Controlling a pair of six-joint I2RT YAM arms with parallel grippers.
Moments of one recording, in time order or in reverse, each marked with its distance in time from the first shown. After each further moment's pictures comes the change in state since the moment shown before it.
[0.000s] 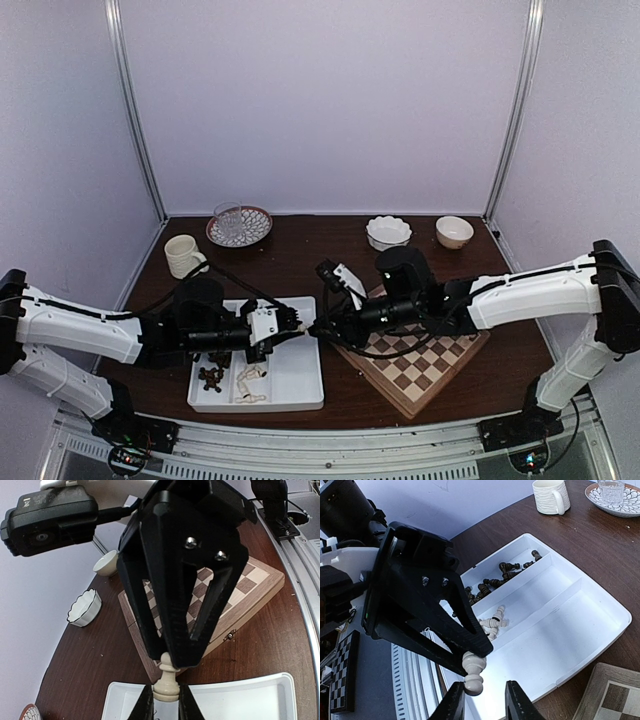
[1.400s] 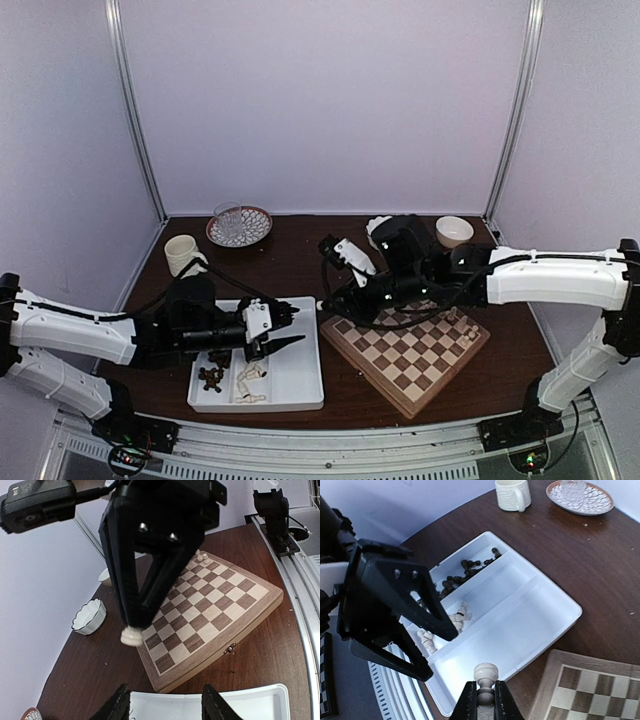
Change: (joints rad) left arm -0.002 -0.023 -0.005 0.027 0.018 -0.027; right arm 0.013 -0.053 0.183 -0.373 0.198 -0.080
